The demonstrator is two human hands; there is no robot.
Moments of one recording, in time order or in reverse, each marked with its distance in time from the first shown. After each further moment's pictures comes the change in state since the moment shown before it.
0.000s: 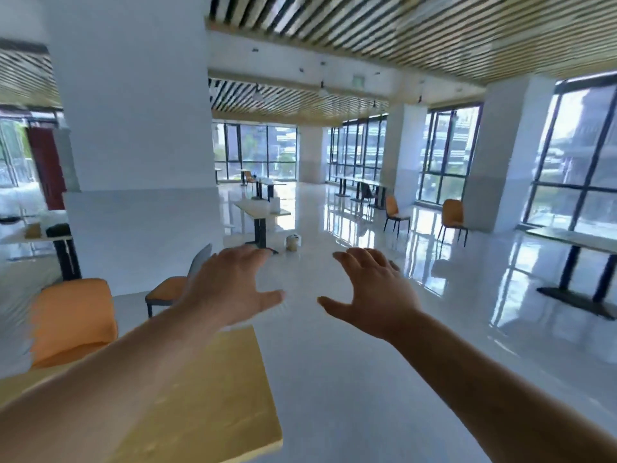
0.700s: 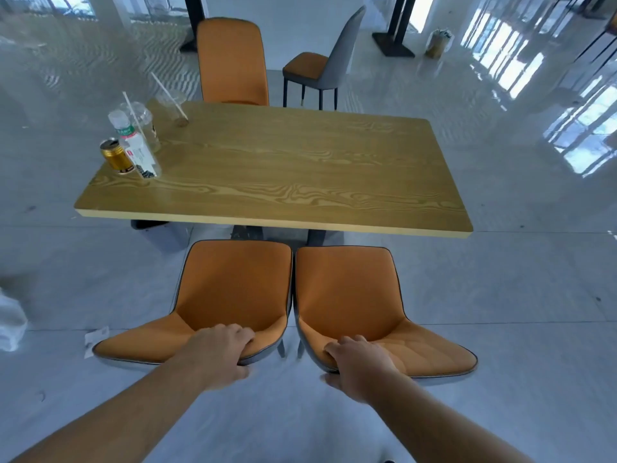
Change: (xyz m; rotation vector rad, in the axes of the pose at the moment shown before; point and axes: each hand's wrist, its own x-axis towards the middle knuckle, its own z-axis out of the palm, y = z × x) left_hand -0.621 -0.318 0.219 -0.079 -0.982 -0.360; right_hand -0.328 -0.460 0.386 0.132 -1.212 -0.327
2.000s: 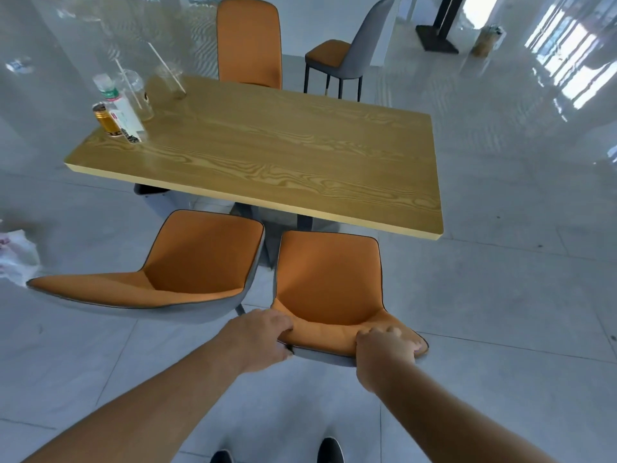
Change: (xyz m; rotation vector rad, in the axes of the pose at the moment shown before) left_hand 0.068 0.231 0.004 -0.295 0.021 -0.038; right_hand -0.064 0.186 0.000 -0.219 -0.235 0.311
